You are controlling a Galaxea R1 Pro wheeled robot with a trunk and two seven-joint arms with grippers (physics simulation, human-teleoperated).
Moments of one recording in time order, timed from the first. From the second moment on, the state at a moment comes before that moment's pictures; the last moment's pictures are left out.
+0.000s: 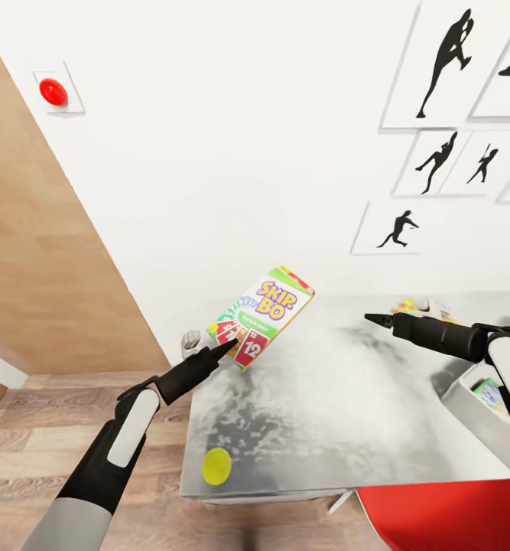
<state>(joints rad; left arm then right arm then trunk) -0.53 -0.01 -0.10 -1.20 0.85 0.54 -0.51 -0.62 -0.45 -0.05 -1.61 -1.02 1.04 -0.08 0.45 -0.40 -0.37</state>
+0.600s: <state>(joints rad) -0.53 -0.02 -0.10 -1.20 0.85 0.54 -0.51 -0.62 -0.45 -0.06 -1.61 -1.02 1.04 -0.07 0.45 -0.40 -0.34</state>
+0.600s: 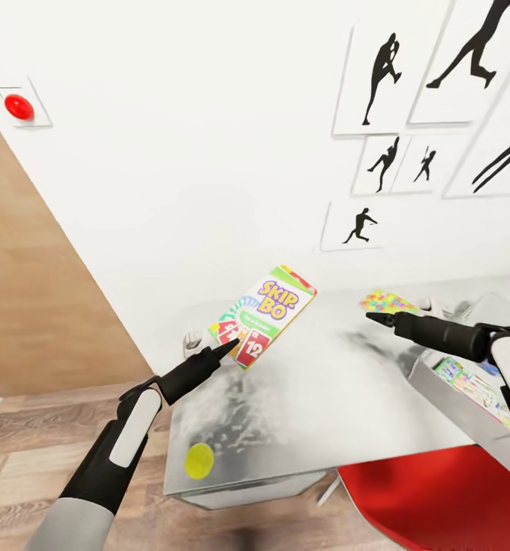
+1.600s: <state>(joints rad) -0.53 -0.02 -0.10 -1.20 0.85 0.53 -0.51 -0.62 -0.45 -0.06 -1.61 -1.03 1.04 0.00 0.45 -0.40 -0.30</state>
